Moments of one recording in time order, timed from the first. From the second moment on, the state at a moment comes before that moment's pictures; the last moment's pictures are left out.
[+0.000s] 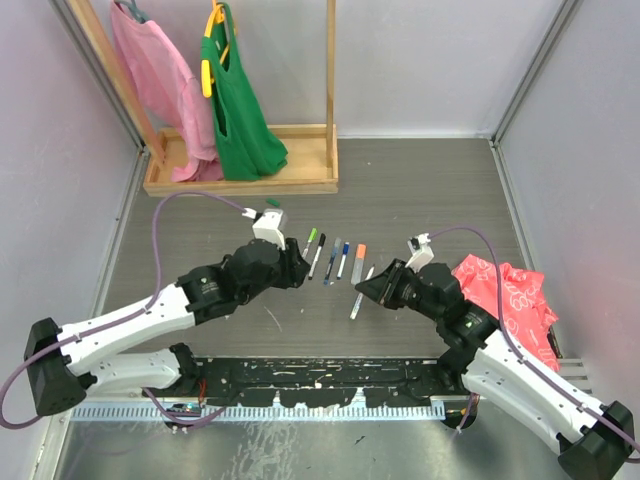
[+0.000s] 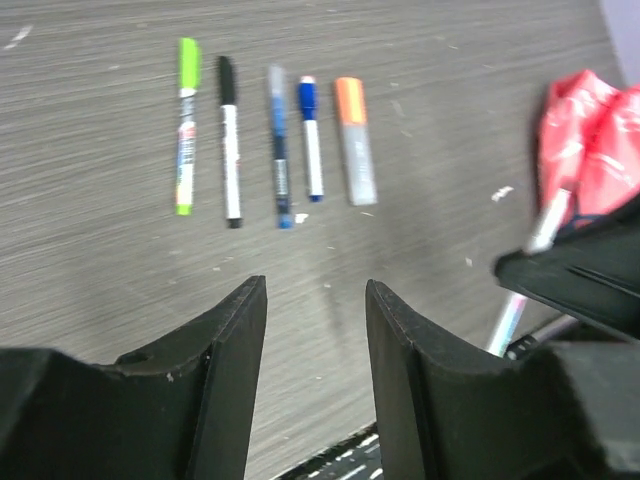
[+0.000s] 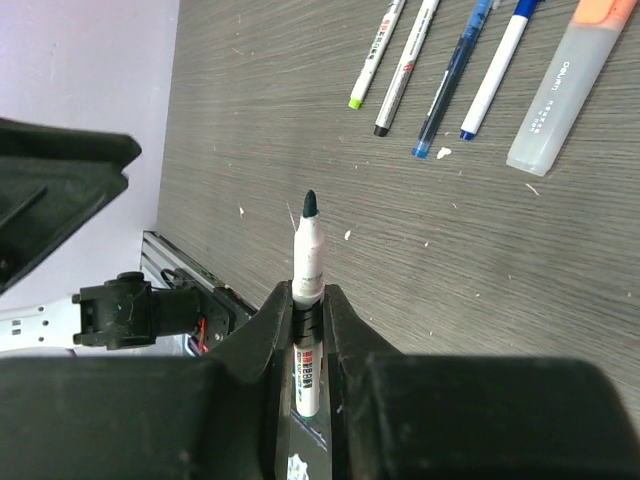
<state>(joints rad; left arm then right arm) -1.05 1.06 0.85 -0.30 -0.36 -0.67 0.66 0.58 0.37 -0.17 -0.14 0.94</state>
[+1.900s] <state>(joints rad) -0.51 1.78 1.21 -0.28 -0.37 -0.66 0.66 0.44 0.26 -0.28 -0.14 0.73</state>
